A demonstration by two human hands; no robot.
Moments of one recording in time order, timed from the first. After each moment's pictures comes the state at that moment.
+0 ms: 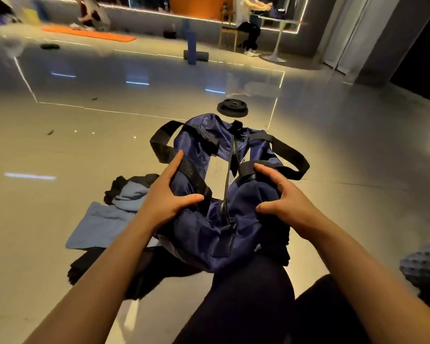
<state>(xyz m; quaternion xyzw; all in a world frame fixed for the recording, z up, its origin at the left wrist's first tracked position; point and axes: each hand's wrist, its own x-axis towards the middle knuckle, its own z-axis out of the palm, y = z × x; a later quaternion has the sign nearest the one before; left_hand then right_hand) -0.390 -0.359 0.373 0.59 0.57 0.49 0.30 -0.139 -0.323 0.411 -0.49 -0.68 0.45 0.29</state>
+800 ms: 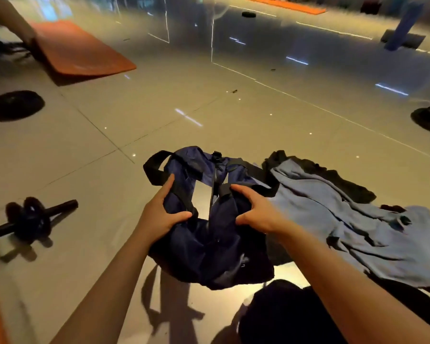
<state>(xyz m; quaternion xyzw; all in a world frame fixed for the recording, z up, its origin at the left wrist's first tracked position) -0.661 -0.663 0.270 0.26 0.80 0.50 0.20 -0.521 -0.467 0.311 -0.26 -0.83 0.48 -0.05</state>
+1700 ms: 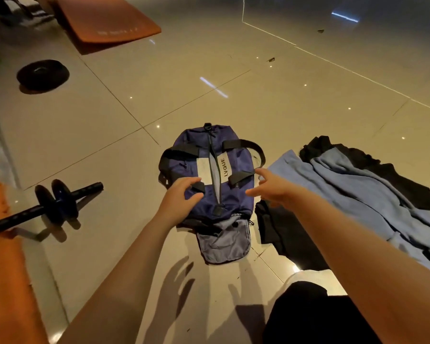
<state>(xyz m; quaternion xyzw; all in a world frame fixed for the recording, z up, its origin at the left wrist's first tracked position) -0.754 -0.647 0.203 0.26 0.86 0.39 0.19 -0.649 -0.423 0.249 -0.33 -0.79 0.49 -0.18</state>
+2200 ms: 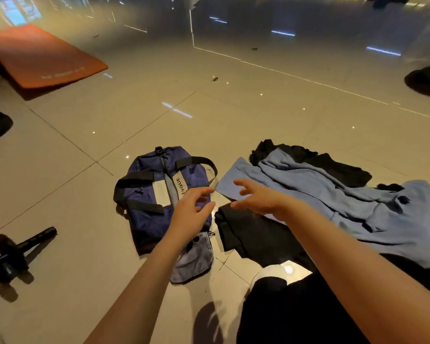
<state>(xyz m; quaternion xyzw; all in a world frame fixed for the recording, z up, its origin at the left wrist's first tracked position) -0.650 -0.530 0.248 0.35 0.79 0.47 0.20 -0.546 -0.365 0.288 -0.32 -0.79 0.50 -0.15</state>
